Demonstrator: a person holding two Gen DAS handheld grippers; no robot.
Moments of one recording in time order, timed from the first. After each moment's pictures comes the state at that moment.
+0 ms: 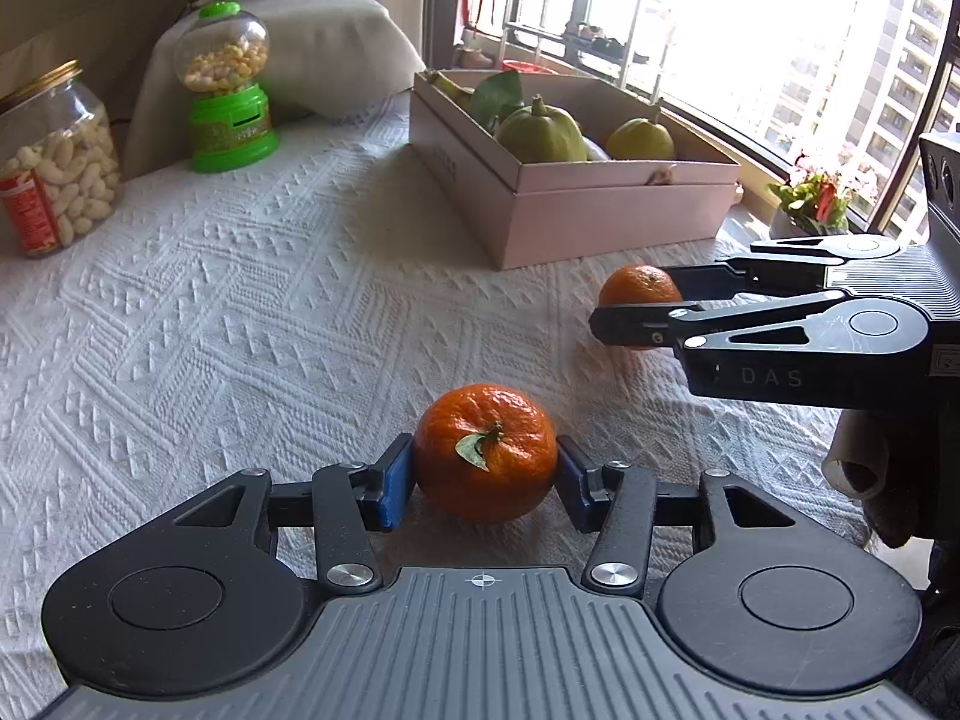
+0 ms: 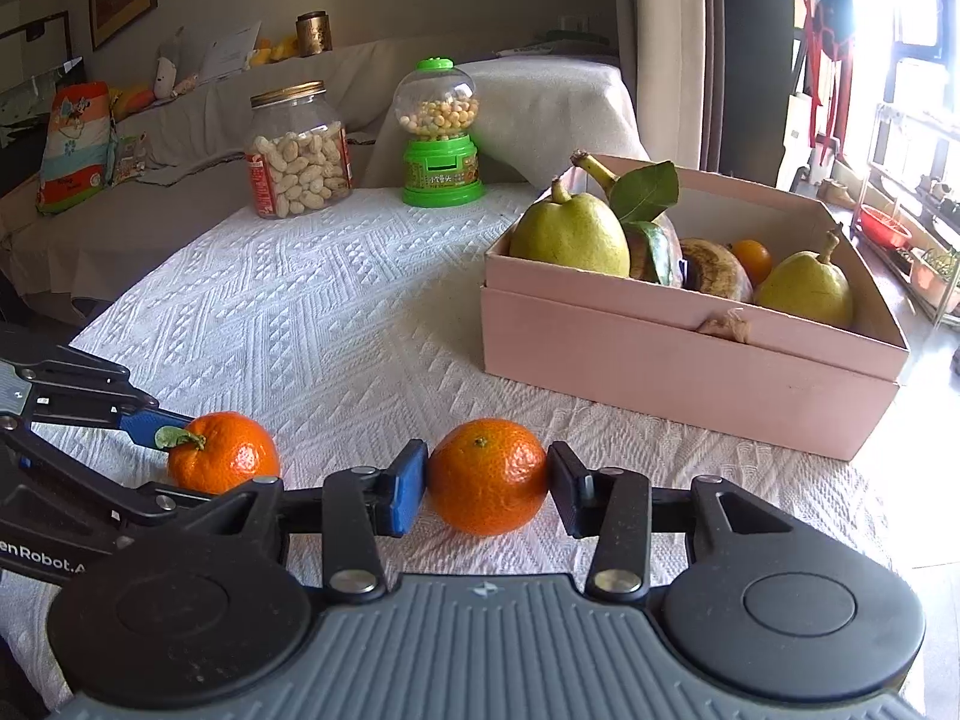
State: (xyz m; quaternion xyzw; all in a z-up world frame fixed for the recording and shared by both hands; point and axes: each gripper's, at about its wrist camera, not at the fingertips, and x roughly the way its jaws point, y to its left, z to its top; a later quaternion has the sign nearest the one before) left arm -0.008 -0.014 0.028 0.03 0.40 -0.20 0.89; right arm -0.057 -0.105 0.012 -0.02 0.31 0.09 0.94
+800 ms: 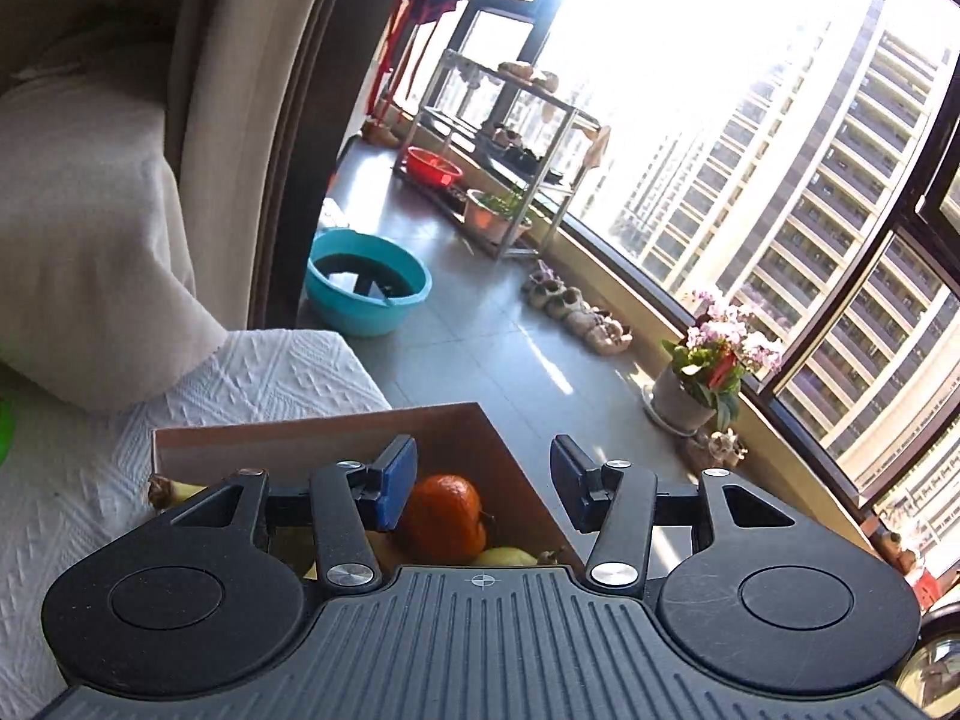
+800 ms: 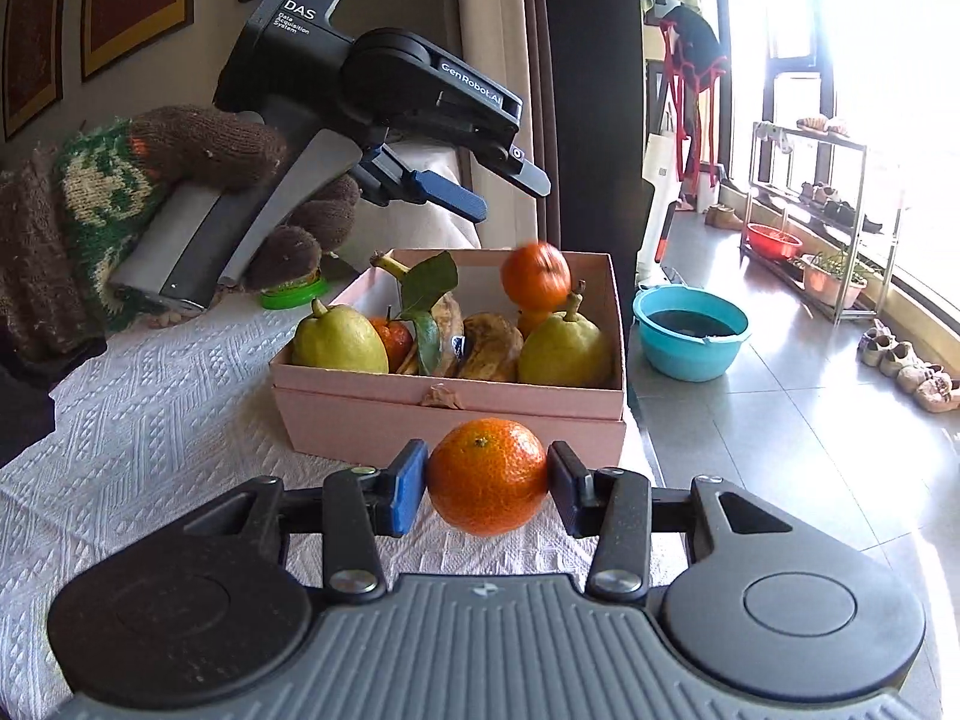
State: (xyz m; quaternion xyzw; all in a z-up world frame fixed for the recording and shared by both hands) left arm 0.227 -0.130 0.108 -0.10 0.35 -0.31 0.88; right arm -0.087 -0.190 0.046 0.01 0.25 -0.01 0.97
